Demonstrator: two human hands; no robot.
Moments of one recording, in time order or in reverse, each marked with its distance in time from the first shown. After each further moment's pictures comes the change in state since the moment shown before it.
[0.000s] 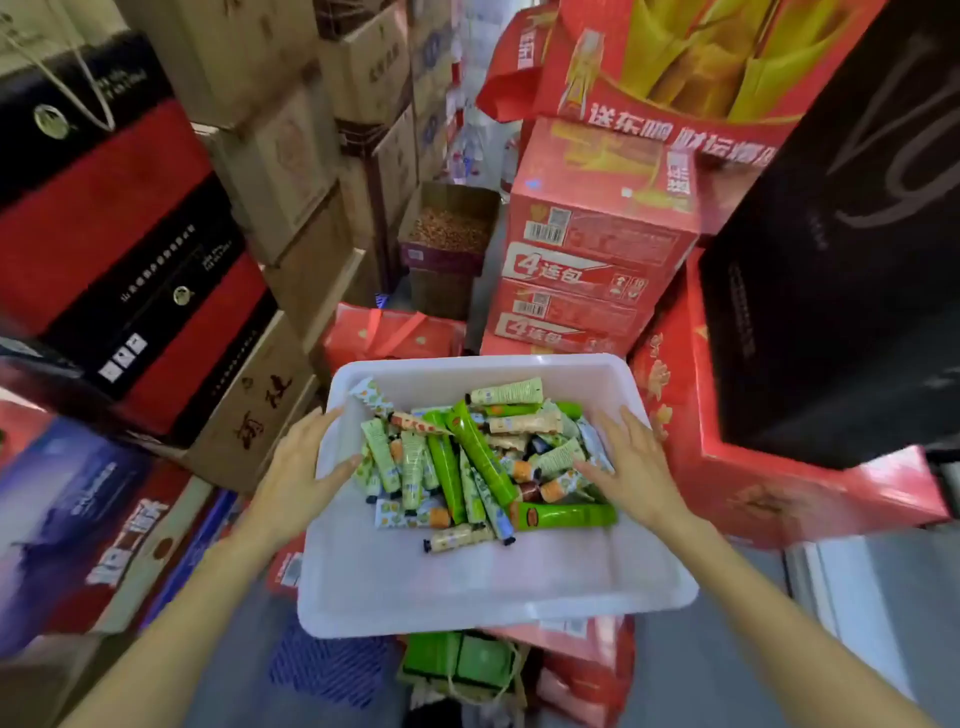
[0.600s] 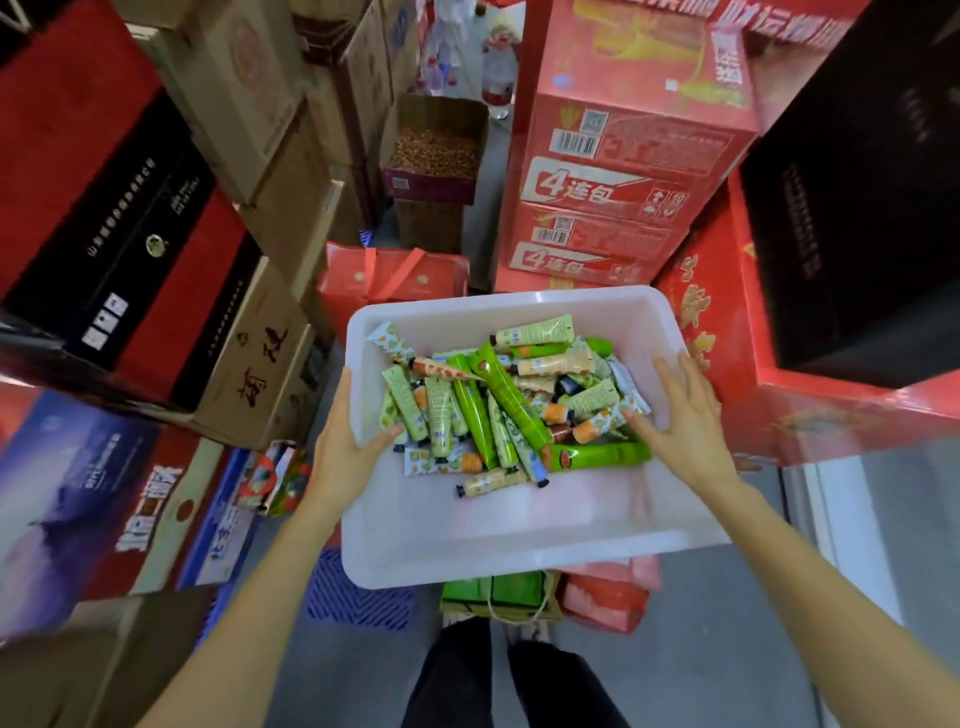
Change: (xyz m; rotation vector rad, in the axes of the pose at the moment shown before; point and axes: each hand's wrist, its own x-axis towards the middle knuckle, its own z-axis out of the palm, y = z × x) left_hand -0.001 -0.009 0.020 -0.409 -0.048 -0.137; right_hand -0.026 -0.013 0.015 0.073 0.261 0.120
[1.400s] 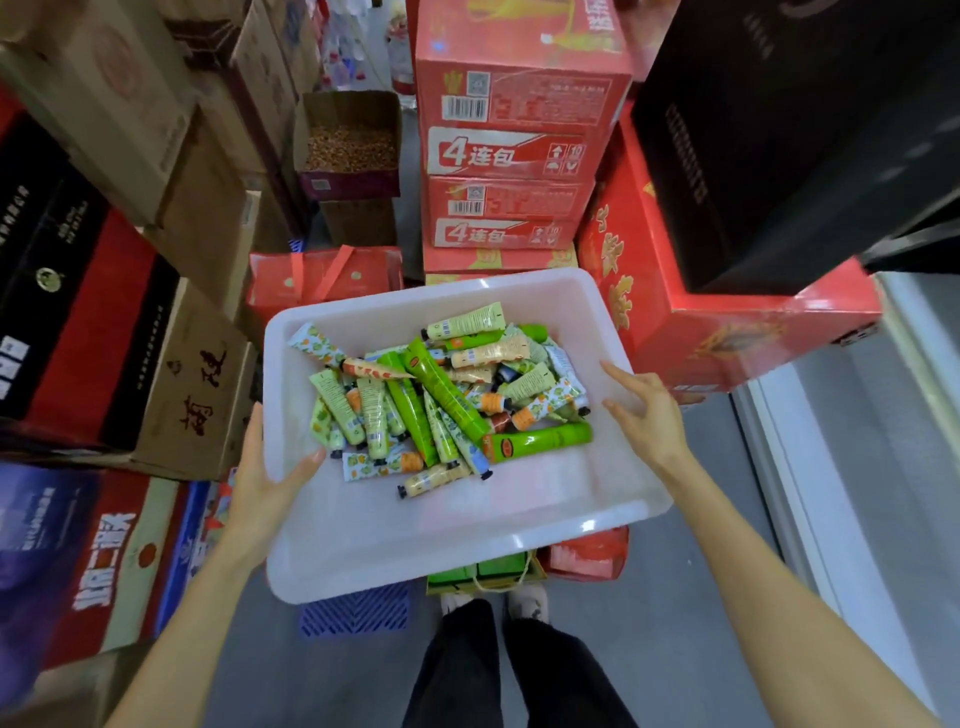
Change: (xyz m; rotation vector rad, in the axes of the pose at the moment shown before) left_hand -0.038 -0.010 -0.016 -0.128 -0.009 -0.112; right_hand -0.062 0.023 0.005 0.352 0.001 0.266
